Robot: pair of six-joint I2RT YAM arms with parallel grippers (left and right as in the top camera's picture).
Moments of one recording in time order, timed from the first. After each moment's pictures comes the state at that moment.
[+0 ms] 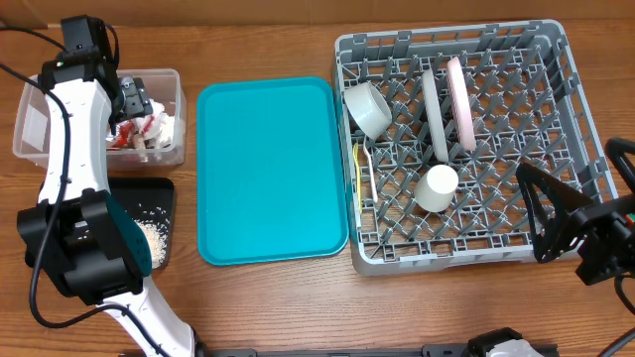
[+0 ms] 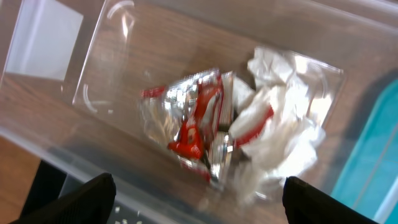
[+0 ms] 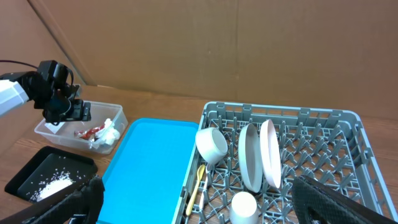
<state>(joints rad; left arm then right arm) 0.24 2.01 1.83 -1.01 -0.25 -0.12 0.30 1.24 2.49 -1.64 -0.06 0.12</state>
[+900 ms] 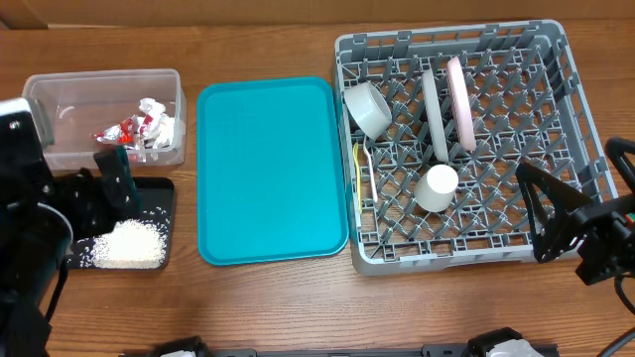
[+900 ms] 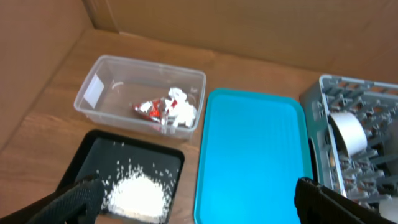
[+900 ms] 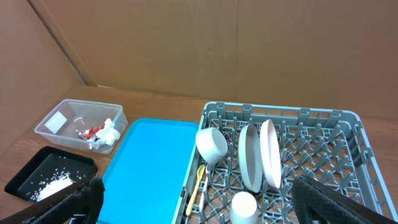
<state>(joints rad) 0.20 1.16 2.06 -1.52 0.05 -0.08 0.30 1.24 2.49 -1.64 -0.06 0.12</state>
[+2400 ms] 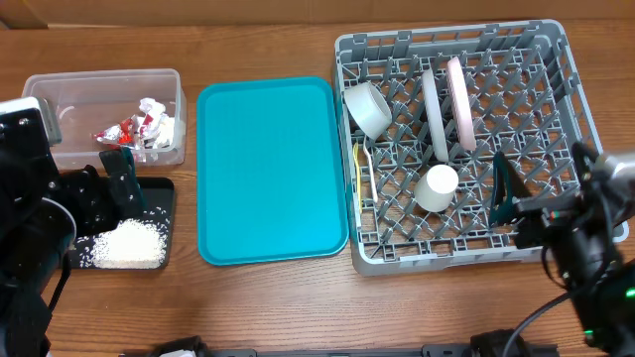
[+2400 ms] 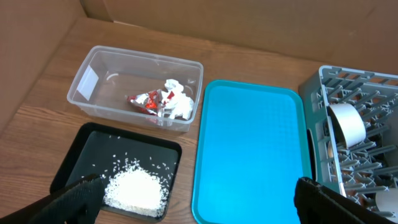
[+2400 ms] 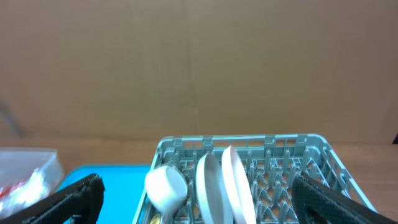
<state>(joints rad) 0.20 1.18 2.06 -1.55 0.07 -0.08 0.16 0.59 1.13 -0.66 0.01 0.11</state>
